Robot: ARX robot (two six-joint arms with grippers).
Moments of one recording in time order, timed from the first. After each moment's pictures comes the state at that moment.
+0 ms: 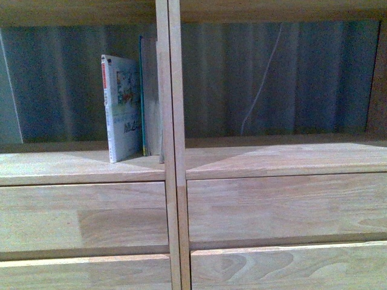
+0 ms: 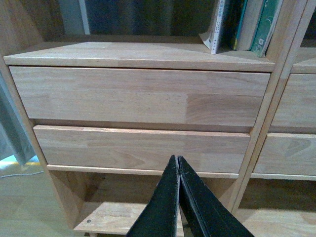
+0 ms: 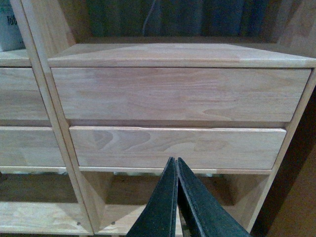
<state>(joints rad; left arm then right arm) -0.01 0.05 0.06 0.00 -0.01 0.00 0.00 0.01 0.01 0.00 0.00 0.01</state>
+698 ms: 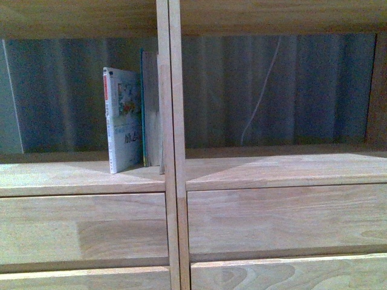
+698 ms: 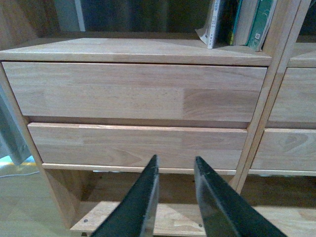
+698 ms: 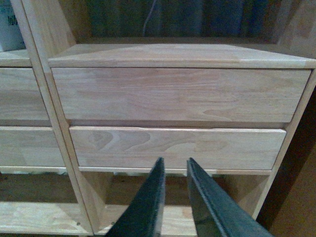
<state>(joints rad) -0.01 0.01 0.01 0.00 0.00 0.00 0.00 0.01 0.01 0.00 0.00 0.00</state>
